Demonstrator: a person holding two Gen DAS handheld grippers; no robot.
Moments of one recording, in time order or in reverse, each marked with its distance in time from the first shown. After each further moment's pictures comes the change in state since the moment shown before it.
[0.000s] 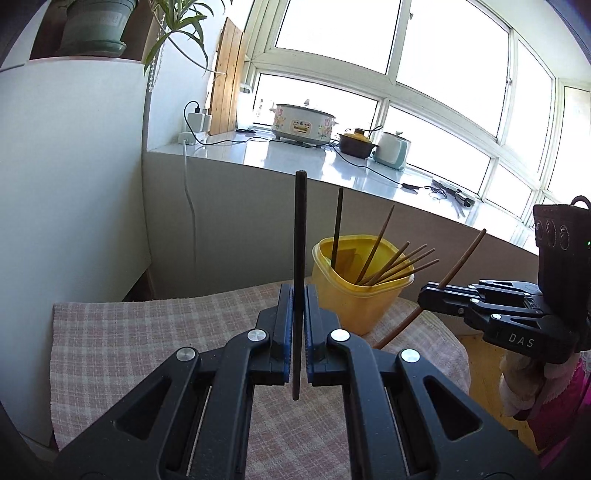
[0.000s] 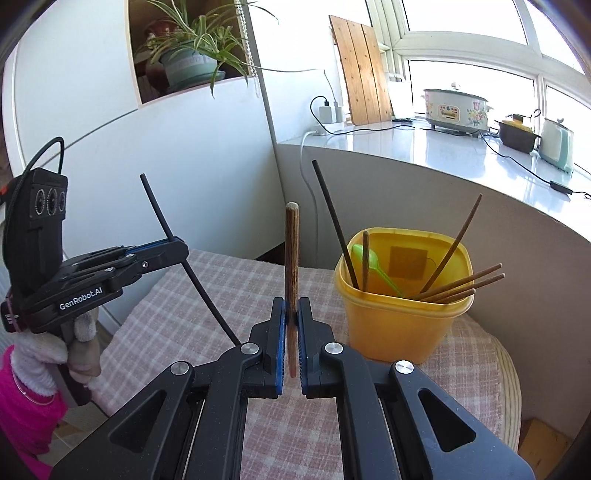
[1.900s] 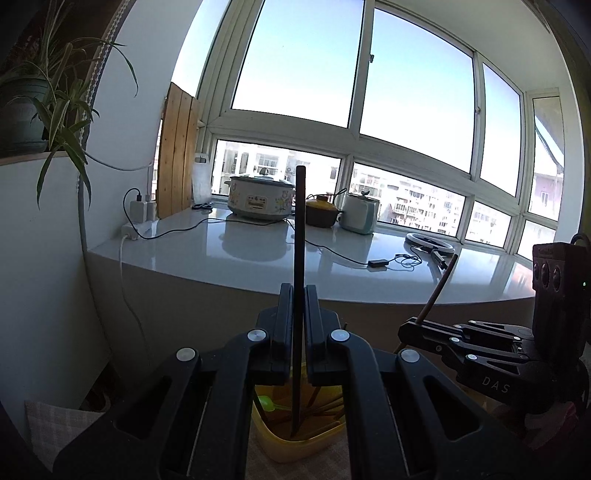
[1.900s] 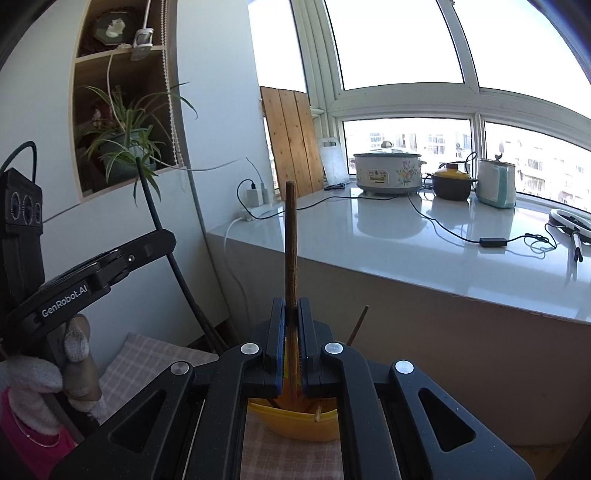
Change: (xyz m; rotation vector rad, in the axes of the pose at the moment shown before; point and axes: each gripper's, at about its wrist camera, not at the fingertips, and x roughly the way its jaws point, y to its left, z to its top) left arm 0.052 -0.076 0.100 0.071 -0.224 -0.079; right arm -0.040 -0.067 0.071 0.076 -0.230 -0.186
